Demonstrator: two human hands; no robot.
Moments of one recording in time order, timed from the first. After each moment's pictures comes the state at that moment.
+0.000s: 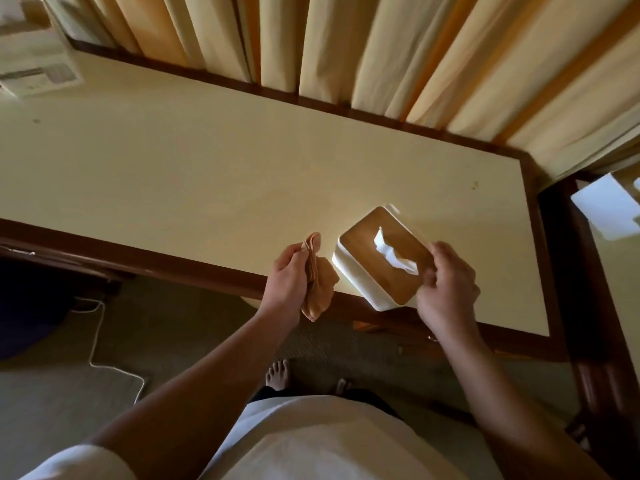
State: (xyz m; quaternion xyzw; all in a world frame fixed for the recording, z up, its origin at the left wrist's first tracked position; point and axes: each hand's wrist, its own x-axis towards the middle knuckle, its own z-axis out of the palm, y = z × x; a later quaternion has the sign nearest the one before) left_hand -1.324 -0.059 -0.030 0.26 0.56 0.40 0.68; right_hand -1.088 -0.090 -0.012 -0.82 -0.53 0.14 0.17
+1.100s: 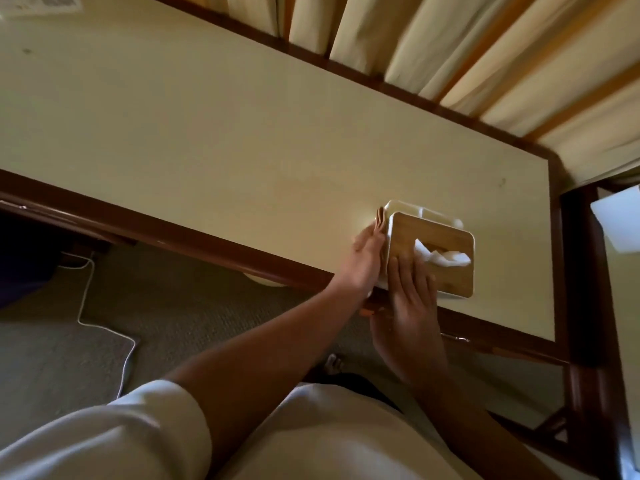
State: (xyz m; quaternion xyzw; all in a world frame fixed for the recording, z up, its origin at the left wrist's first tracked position) left_hand -1.276 -0.037 -0.043 0.30 0.47 0.34 0.76; right_hand -1.163 -0.133 -0.050 -0.67 -0.73 0.05 0.10
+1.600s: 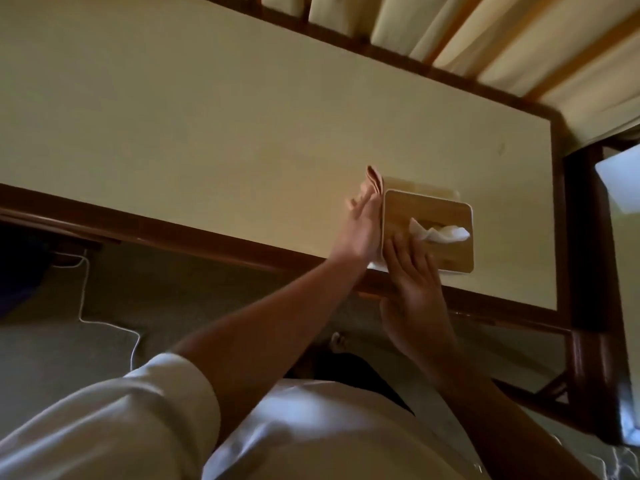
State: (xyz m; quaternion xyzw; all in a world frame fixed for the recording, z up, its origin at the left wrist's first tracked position) left_hand -1.246 -0.006 -0.100 0.33 0.47 0.35 0.74; right_hand -1.145 -0.127 -0.048 -0.66 -0.73 0.14 0.11
